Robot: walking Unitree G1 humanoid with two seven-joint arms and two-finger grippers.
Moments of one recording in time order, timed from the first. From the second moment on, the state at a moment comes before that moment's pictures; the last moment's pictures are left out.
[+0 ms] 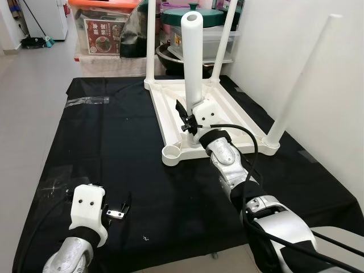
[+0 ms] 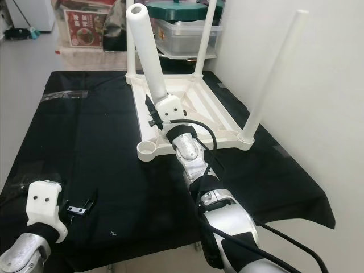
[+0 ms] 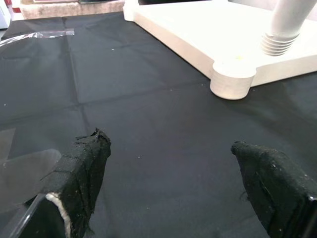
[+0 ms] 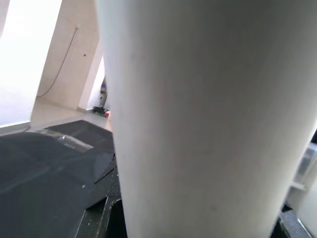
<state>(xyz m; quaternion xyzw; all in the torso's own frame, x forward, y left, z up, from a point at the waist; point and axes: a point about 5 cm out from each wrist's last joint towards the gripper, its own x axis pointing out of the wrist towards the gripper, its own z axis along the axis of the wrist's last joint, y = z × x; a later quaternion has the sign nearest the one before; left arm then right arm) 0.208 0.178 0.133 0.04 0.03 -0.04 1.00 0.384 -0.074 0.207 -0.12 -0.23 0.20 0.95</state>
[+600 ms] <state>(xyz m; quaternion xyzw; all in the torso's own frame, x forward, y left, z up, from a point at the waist) 0.189 0.178 0.137 0.04 0.05 -0.03 1.00 0.378 -0.061 0.196 -0.10 -0.22 0.23 0.94</state>
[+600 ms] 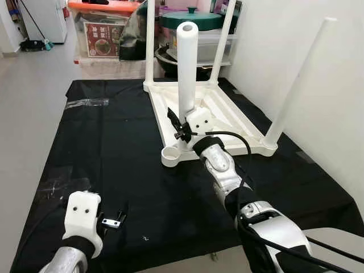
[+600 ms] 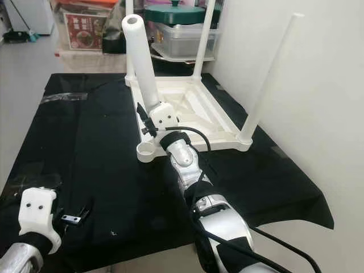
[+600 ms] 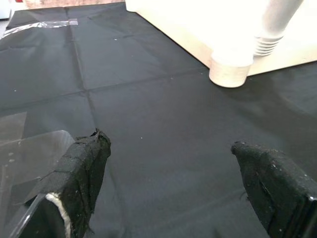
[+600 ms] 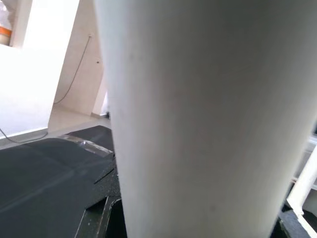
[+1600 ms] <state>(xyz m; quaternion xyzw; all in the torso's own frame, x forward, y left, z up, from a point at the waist) 0.175 0.175 0.148 0.03 0.07 -0.04 1.00 0.404 -0.056 0.230 -0.03 -0.14 0.20 0.97</state>
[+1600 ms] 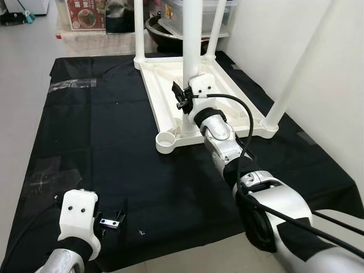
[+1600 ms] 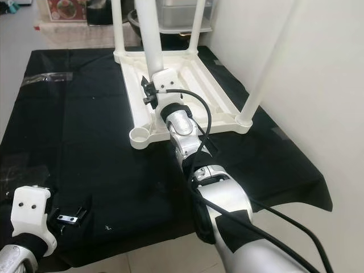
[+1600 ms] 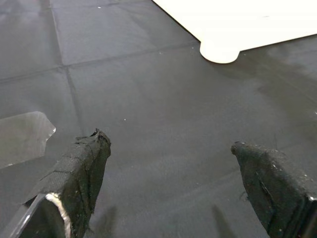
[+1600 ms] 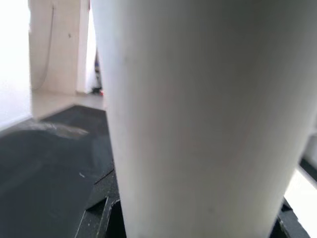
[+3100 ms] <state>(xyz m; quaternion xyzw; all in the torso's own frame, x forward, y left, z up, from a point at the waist) 0.240 0.185 0.141 0.04 0.01 -0.01 1.00 0.328 -0.070 0.277 0.03 -0.13 0.34 0.93</state>
